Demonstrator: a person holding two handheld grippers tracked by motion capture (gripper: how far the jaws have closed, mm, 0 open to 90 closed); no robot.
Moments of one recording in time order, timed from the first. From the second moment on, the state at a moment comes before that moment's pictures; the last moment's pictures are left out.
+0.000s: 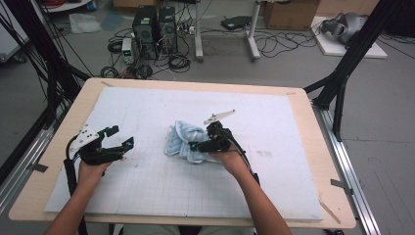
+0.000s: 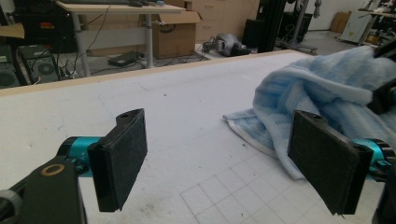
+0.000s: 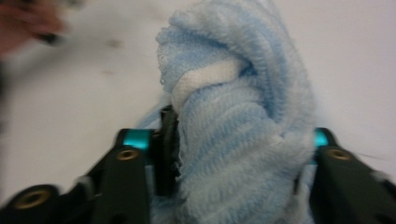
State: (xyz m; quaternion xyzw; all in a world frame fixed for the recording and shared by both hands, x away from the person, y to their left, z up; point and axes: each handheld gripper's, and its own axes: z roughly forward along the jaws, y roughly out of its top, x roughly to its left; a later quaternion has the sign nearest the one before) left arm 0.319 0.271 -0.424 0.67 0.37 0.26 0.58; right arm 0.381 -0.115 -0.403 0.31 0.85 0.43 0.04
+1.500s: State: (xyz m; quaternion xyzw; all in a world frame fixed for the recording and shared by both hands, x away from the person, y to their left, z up) left arm 0.320 0.268 -0.426 0.68 0.37 0.25 0.58; right arm 0.441 -0.124 -0.433 0.39 0.85 0.34 0.13
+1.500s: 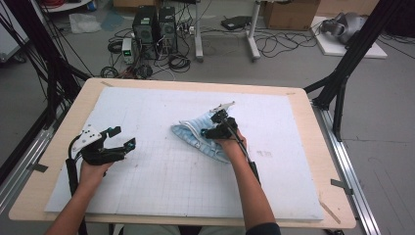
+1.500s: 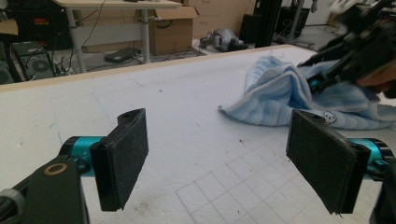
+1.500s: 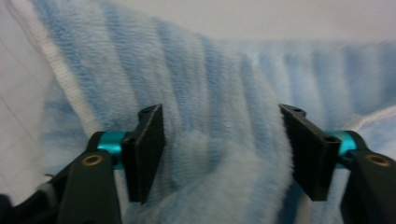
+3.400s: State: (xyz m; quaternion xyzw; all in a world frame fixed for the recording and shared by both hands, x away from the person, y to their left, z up) left arm 0.321 0.284 -0.425 0.67 0.39 0.27 0.58; right arm 0.497 -0.032 -0.413 0.37 0.82 0.37 0.22
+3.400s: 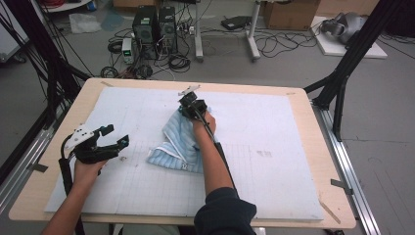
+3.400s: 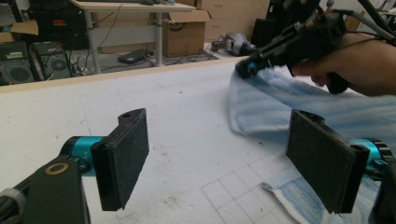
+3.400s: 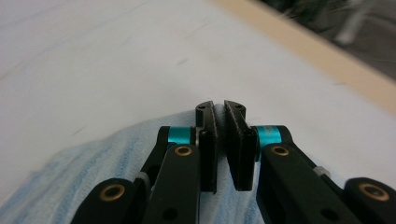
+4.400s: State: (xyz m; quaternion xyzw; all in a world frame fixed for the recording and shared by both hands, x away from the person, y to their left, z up) left arm 0.323 0.281 -0.427 0.68 0.39 0.26 0.57; right arm 0.480 -0.107 -0.426 0.39 0.86 0.27 0.18
